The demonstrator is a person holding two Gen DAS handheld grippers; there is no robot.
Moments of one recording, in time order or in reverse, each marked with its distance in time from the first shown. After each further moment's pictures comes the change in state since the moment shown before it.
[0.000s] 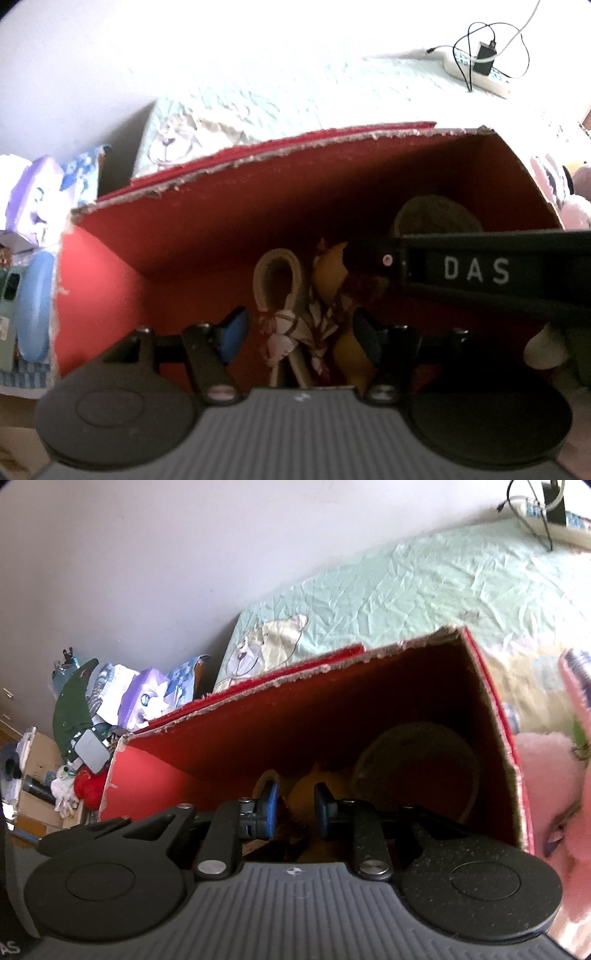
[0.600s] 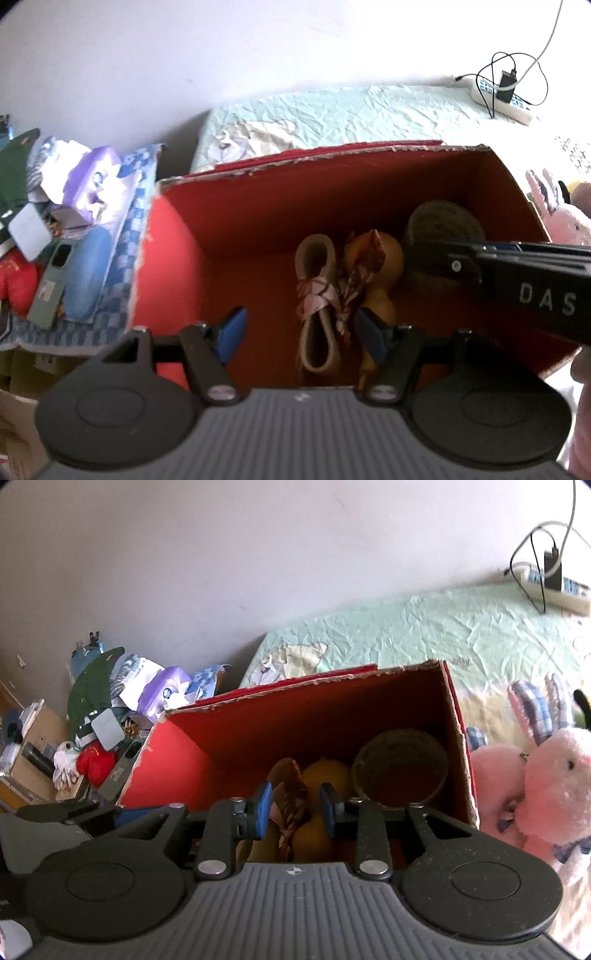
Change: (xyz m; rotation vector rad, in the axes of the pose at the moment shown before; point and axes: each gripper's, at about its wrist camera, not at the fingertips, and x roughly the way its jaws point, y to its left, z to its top) left arm -0.056 0.002 -0.032 -0.085 -0.064 0.110; right arm -0.056 0.021 -0.035 -0.159 -0.111 -0.018
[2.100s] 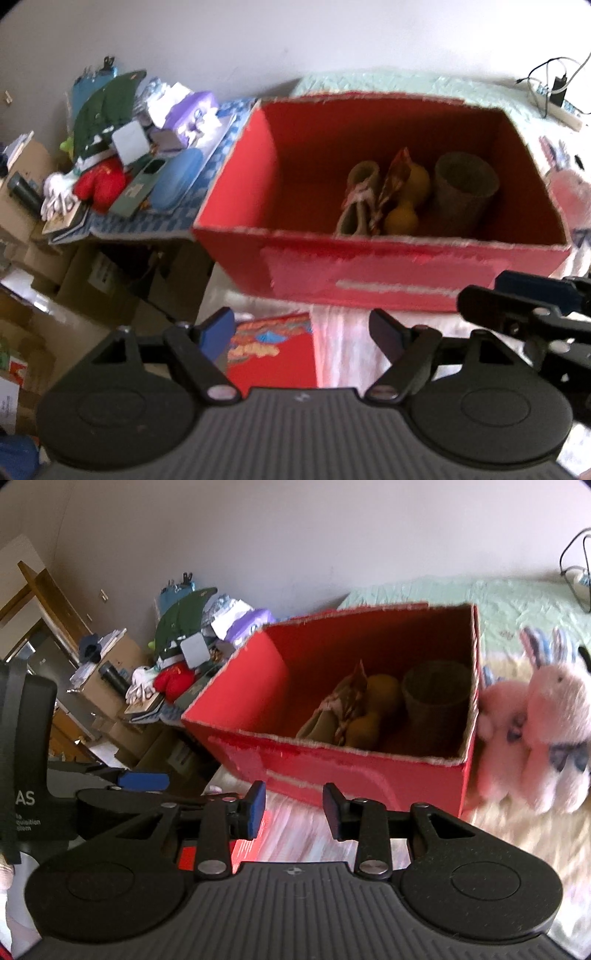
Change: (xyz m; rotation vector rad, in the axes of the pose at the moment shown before) left arm -0.069 -0.034 -0.093 -0.191 0.052 0.243; right arm -0.067 -0.005 -0.074 -0.163 0.109 0.233
